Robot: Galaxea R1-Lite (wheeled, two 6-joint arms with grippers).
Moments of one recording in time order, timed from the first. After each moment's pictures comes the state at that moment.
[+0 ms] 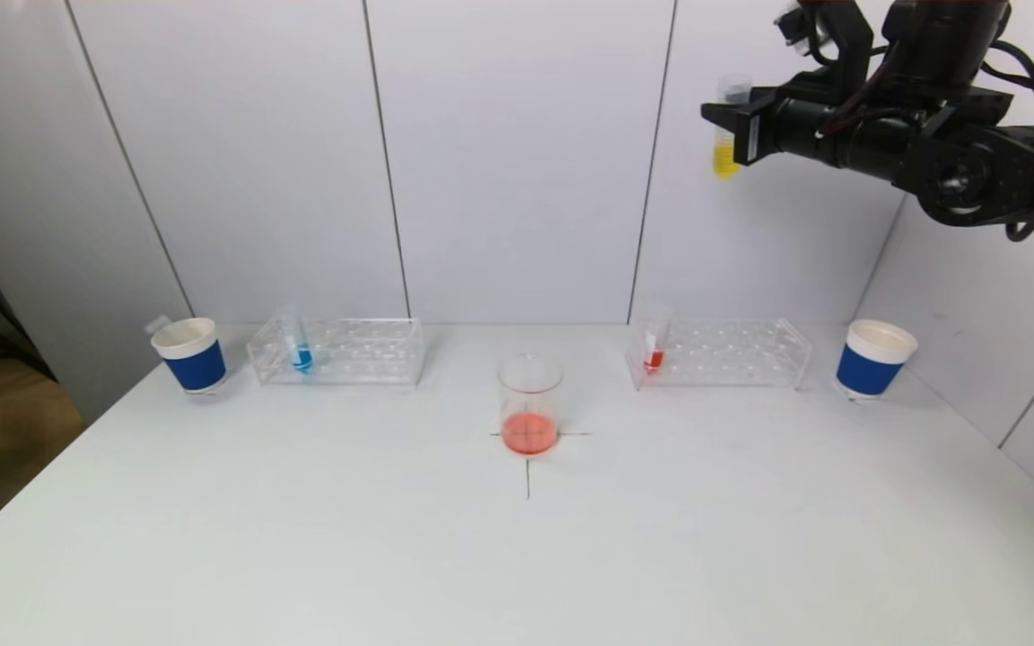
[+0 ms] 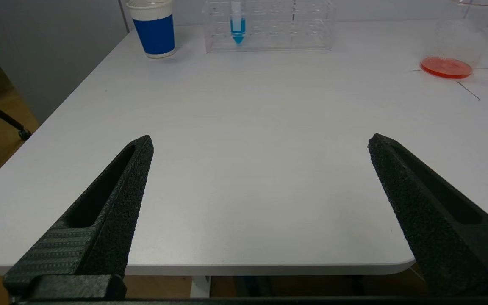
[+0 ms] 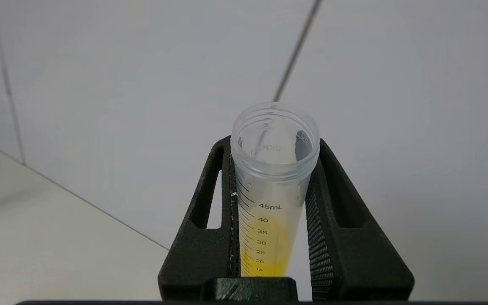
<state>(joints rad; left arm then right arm) 0.00 0.00 0.00 0.01 0.01 0.00 0.16 2.07 -1.85 -0.31 0.28 -0.29</state>
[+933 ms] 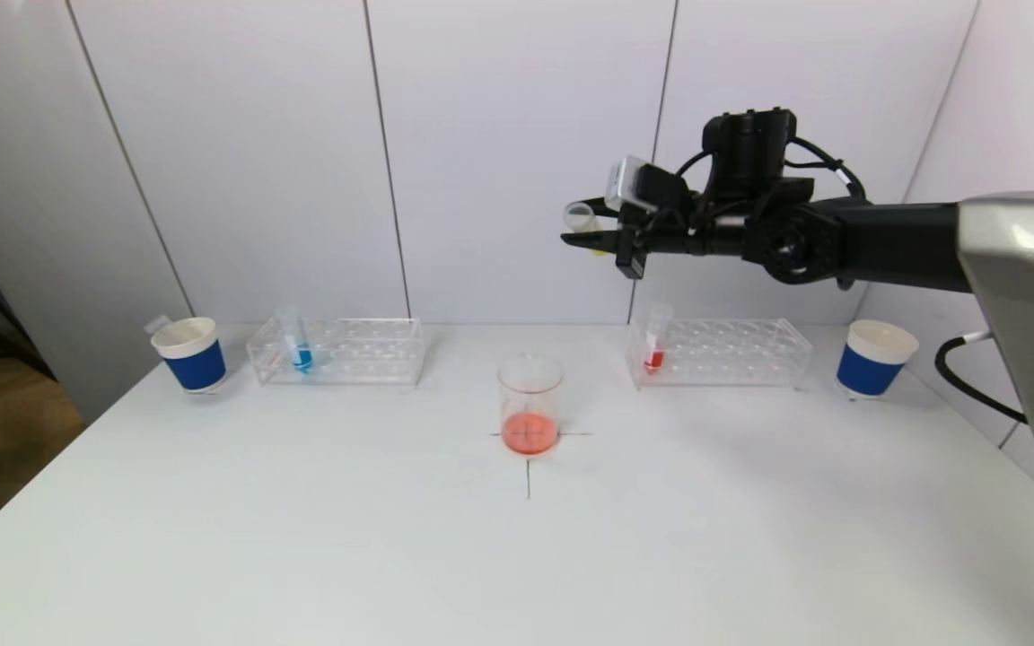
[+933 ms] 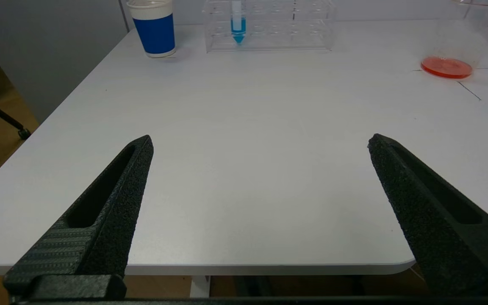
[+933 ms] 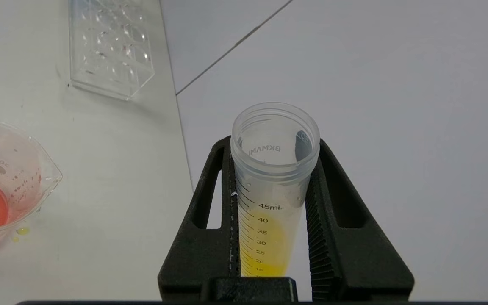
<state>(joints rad) 0.00 0.00 0.00 0.01 0.00 0.00 0.32 2.29 -1.95 -0.15 0.69 -0.98</state>
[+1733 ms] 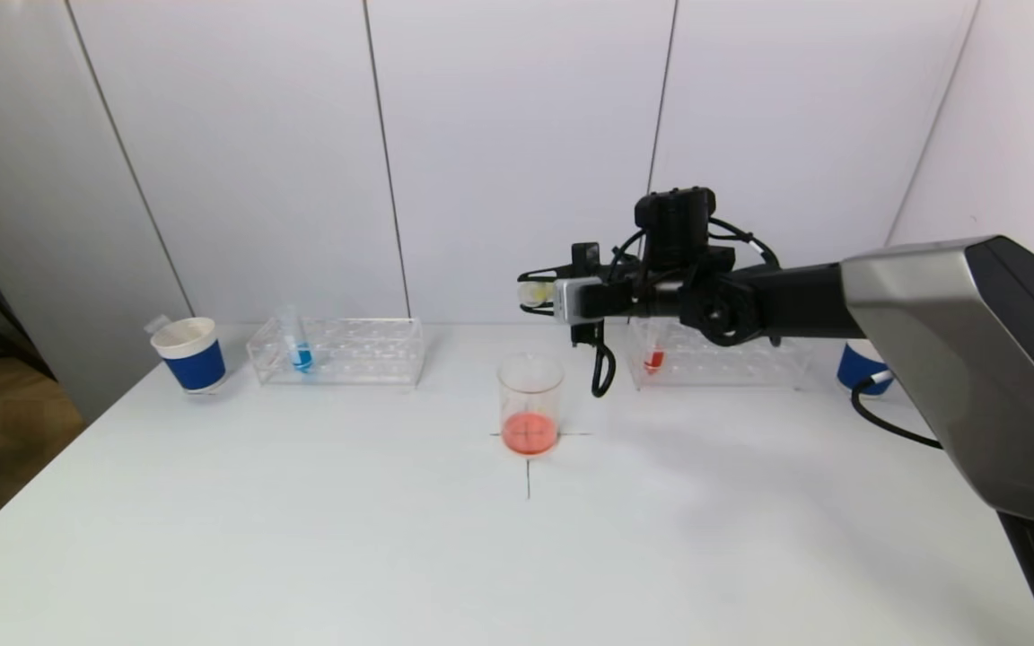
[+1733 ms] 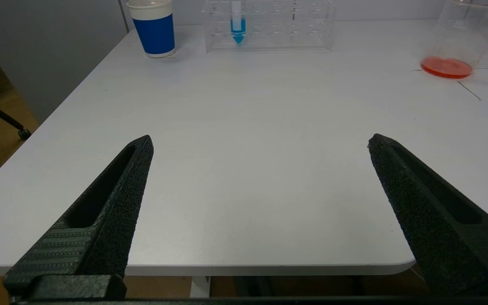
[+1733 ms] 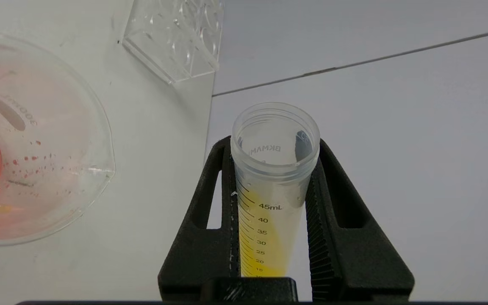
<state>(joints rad) -0.01 0.00 0.00 0.01 0.00 0.00 0.41 2.39 -1.85 -0.26 0.71 -1.40</state>
